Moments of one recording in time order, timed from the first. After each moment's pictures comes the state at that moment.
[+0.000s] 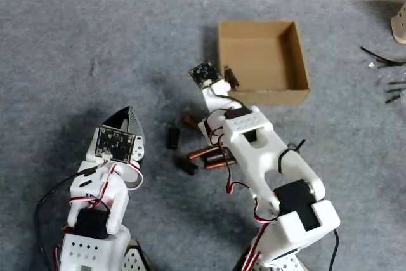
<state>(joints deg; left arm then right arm) 2.6 -101.9 96.1 30.0 -6.3 -25.7 4.4 33.5 34.9 13.9</state>
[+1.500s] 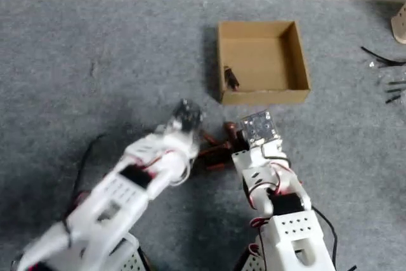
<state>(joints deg) 24.3 -35.0 68.7 20.8 4.3 -15.7 -67.0 87.5 22.1 13.9</state>
